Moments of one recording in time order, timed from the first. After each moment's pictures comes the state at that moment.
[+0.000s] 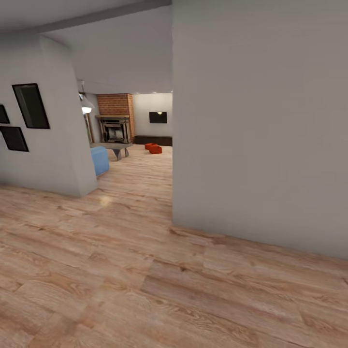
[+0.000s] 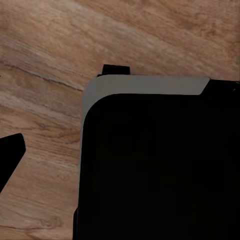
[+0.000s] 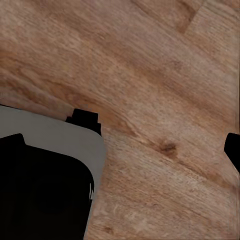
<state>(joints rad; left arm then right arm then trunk) 0.00 0.02 0.01 -0.16 0.08 -0.01 -0.01 -0.20 -0.05 0.63 0.03 -0.36 -0.08 -0.03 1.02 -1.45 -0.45</state>
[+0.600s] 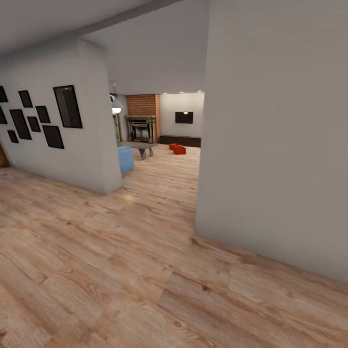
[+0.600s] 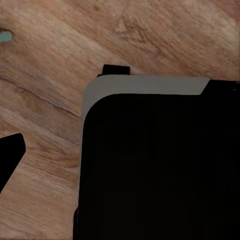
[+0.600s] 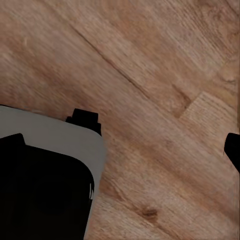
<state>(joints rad) 0.00 0.02 0.01 -0.16 0.08 -0.01 -0.01 -0.20 -0.05 0.63 0.03 -0.36 -0.09 -0.03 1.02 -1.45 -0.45</state>
